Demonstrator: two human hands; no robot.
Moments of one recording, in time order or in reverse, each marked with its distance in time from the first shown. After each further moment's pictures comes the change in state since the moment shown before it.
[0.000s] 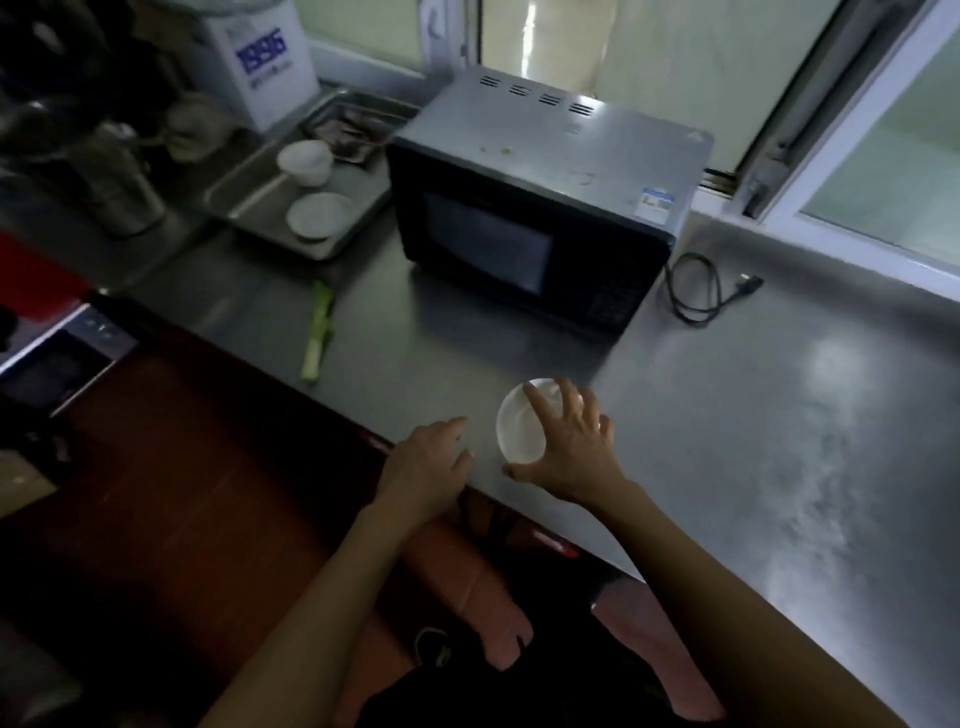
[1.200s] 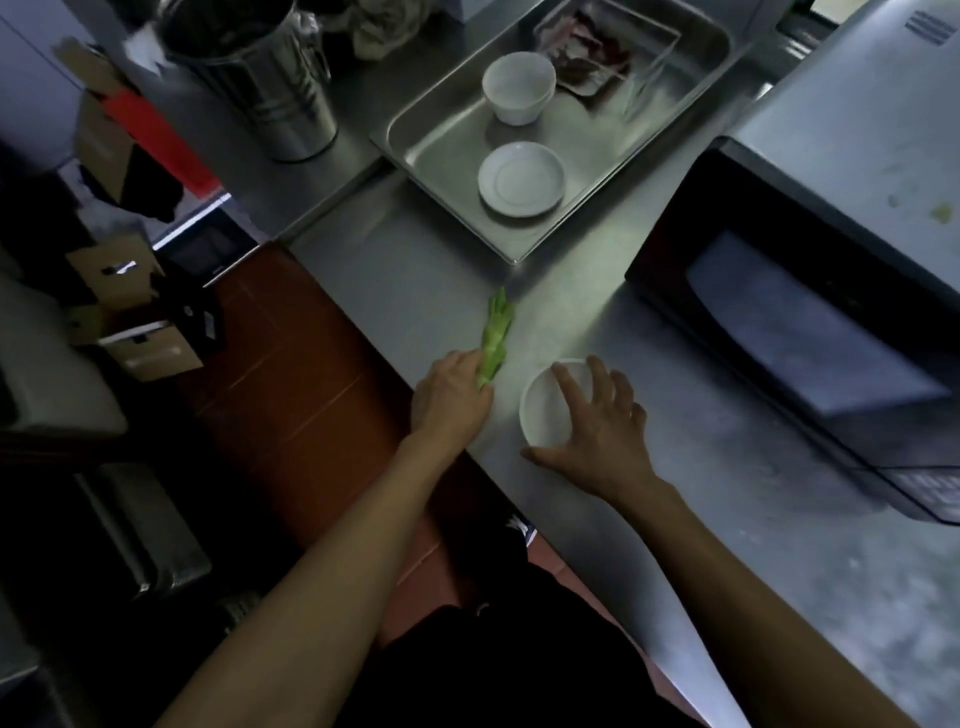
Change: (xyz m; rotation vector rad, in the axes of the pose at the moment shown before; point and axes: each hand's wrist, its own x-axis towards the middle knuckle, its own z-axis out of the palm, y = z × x) left_hand 0.183 -0.227 -0.099 -0.086 0.192 -0.389; right_hand 0.243 -0.186 0.059 -0.012 -0.194 -0.238
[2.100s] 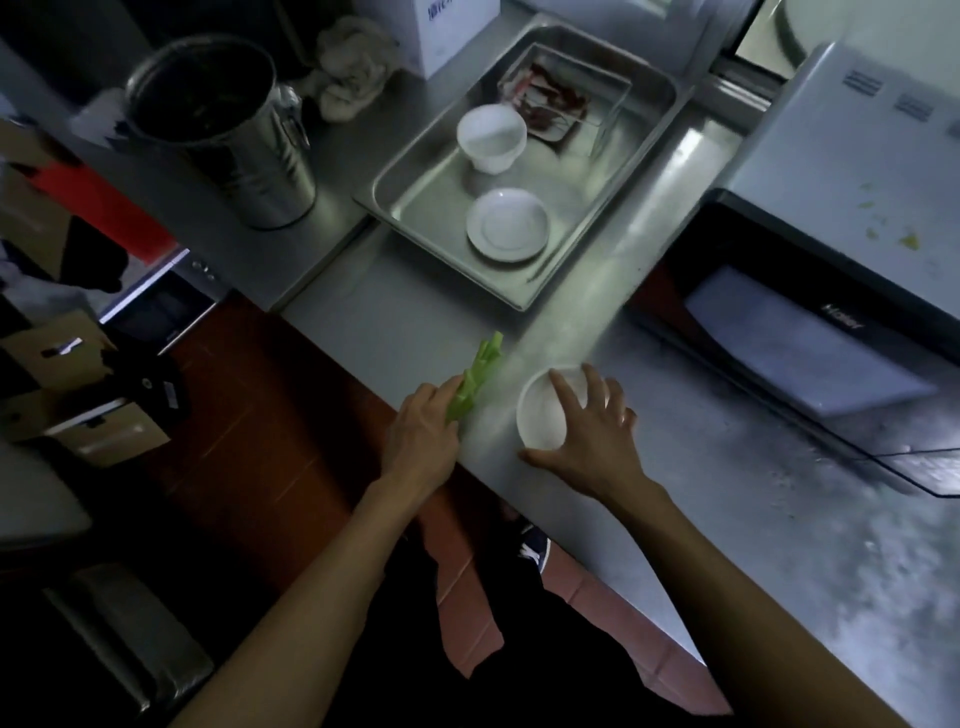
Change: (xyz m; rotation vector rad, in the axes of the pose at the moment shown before) left_hand 0.022 -0.062 -0.062 -0.041 -0.044 0.138; right_hand 0.037 -0.061 -0.009 0.055 0.048 0.183
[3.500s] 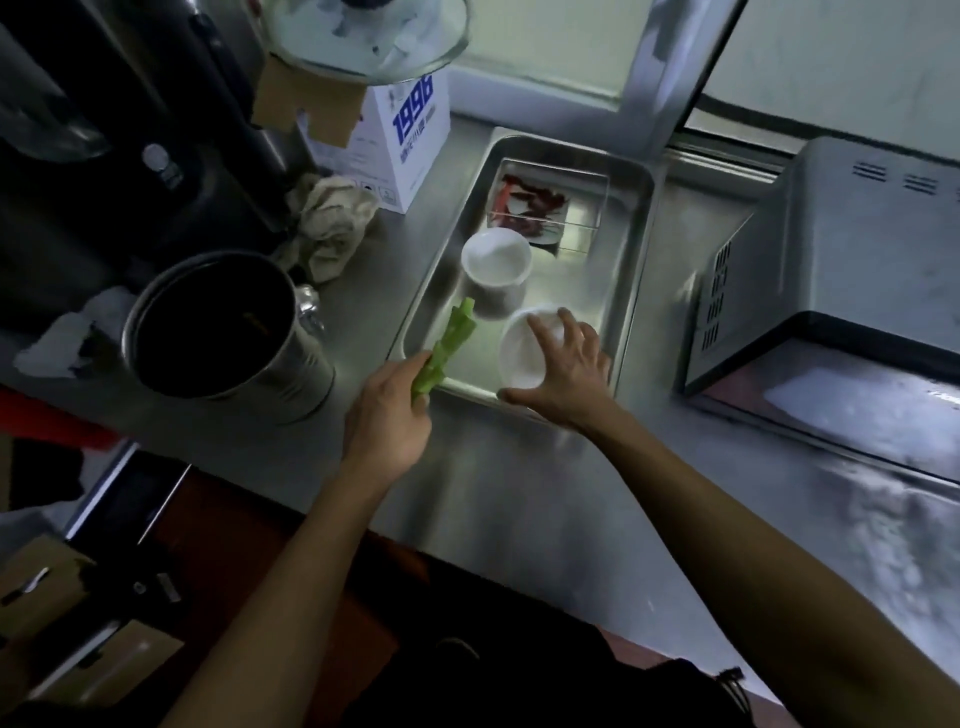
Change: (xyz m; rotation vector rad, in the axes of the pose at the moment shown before) left_hand 0.241 -0.057 -0.178 -0.025 0.058 0.343; right_hand 0.236 -0.131 -0.068 0.177 0.248 0.179
